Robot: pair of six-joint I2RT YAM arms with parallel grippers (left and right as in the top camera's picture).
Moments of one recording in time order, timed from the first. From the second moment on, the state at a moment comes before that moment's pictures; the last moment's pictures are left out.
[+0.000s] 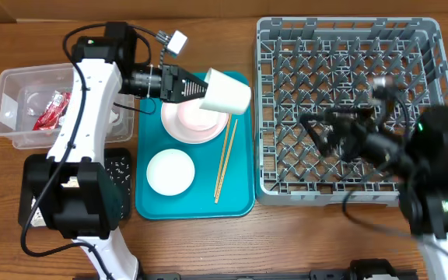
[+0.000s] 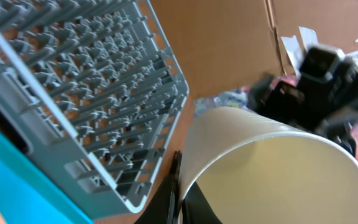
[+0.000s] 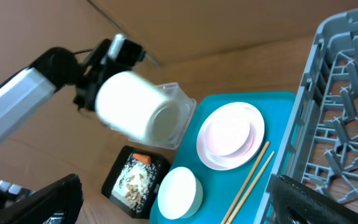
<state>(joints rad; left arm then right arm) -0.05 1.96 1.81 -1.39 1.35 0.40 0.03 0.96 1.04 -0.50 -0.79 0.42</state>
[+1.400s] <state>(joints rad) -0.17 1.96 1.81 -1.36 1.51 0.40 0.23 1.36 1.04 -0.08 -1.26 0.13</state>
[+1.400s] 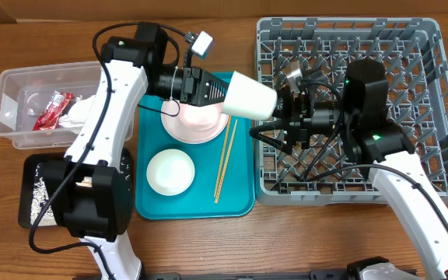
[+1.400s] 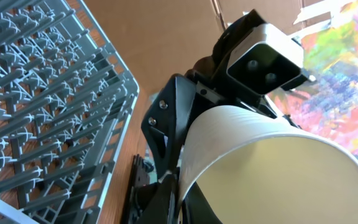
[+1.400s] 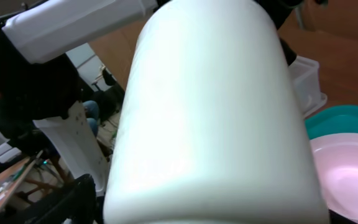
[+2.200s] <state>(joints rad) -0.17 1.96 1.81 -1.36 1.50 0.40 0.23 1.36 1.04 0.05 -1.20 0.12</state>
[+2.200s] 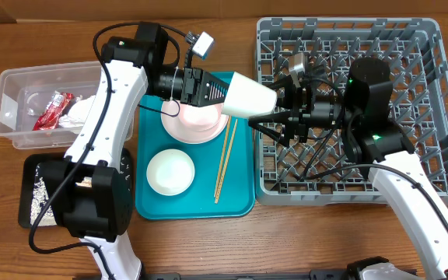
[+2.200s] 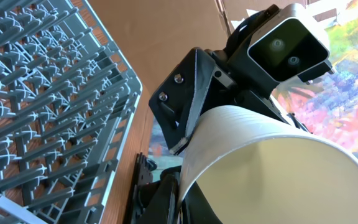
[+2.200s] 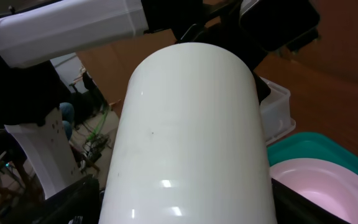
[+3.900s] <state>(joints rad) -0.10 1.96 1.81 -1.33 1.32 0.40 0.22 1.36 1.05 -0.15 -0.76 0.25</state>
